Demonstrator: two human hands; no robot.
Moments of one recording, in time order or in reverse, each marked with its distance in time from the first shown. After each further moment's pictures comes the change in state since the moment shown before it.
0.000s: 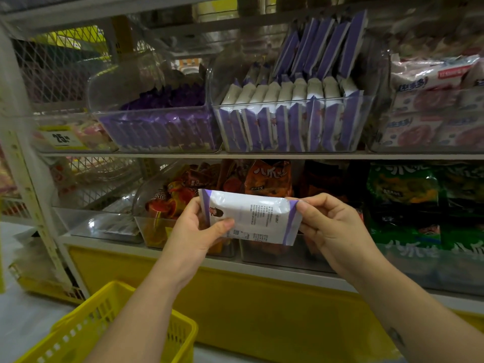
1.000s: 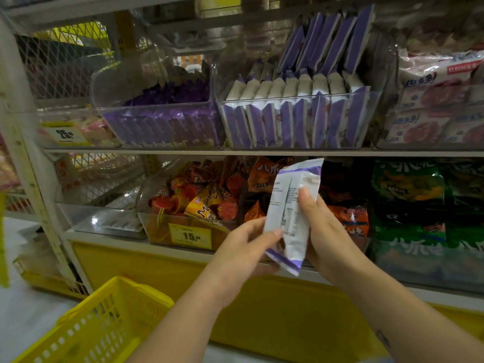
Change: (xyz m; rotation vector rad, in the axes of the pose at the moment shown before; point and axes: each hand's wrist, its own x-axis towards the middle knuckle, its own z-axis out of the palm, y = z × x) left_hand -0.025 0.005 0.058 -0.014 -0.242 -0.306; right_hand -0.005 0.008 0.022 0.042 -0.160 0.077
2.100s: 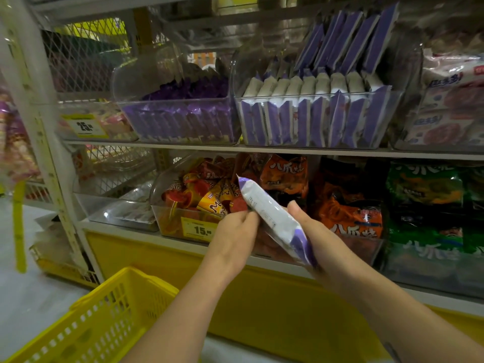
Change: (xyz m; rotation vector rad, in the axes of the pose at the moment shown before) left_hand -0.003 0.014 -0.022 0.246 0.206 0.158; right_hand -0.008 0.004 0.019 -0.118 -0.239 0.265
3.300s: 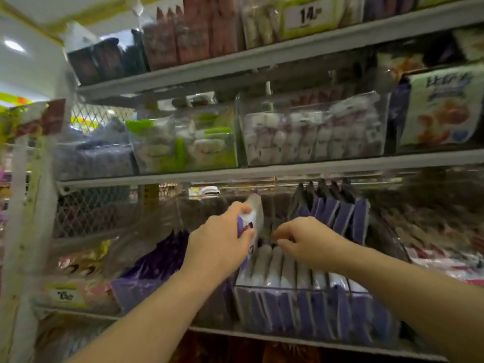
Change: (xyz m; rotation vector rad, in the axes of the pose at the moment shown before) left_hand 0.144 0.201 -0.076 0.899 0.427 0.498; right_hand 0.136 -0.238 -0.058 -1.455 0.330 -0.289
